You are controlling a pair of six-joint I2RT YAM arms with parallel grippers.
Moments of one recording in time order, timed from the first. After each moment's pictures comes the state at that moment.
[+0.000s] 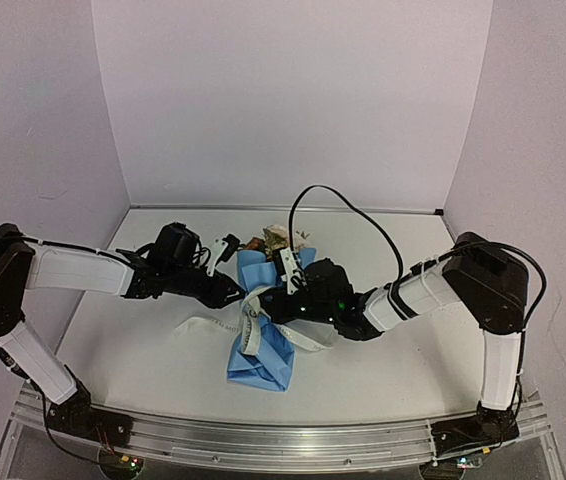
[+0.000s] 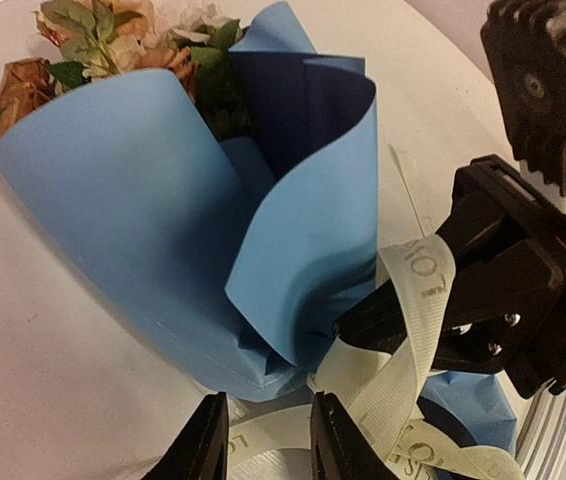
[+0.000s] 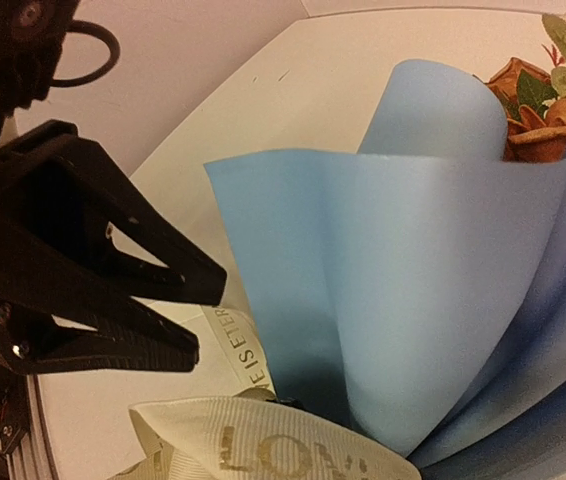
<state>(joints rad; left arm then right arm) -0.69 1.57 0.85 0.04 0.33 -0.16 0.95 2.02 1.04 0.62 -0.10 0.50</state>
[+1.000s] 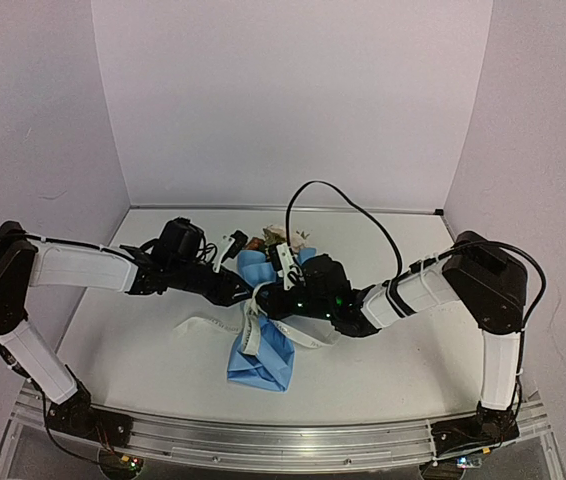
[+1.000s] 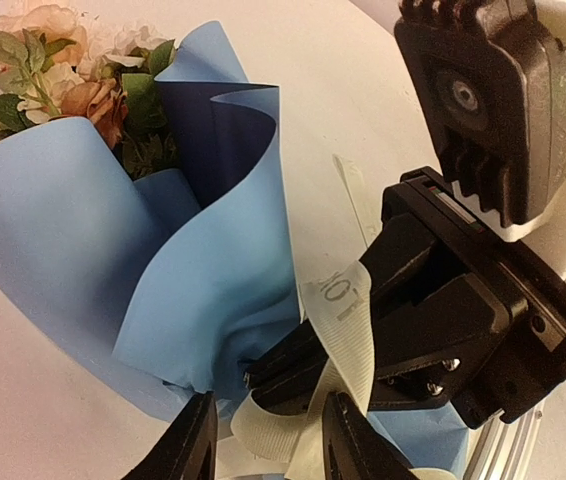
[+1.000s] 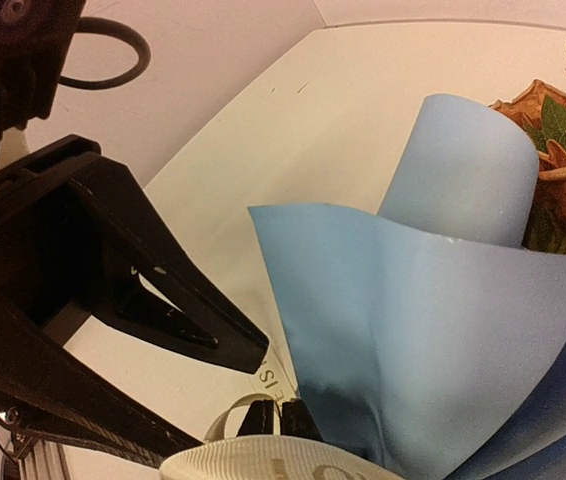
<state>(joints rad) -0.70 1.60 0.89 0.05 0.44 -0.18 0.95 2.03 1.07 0.62 -0.13 0.50</state>
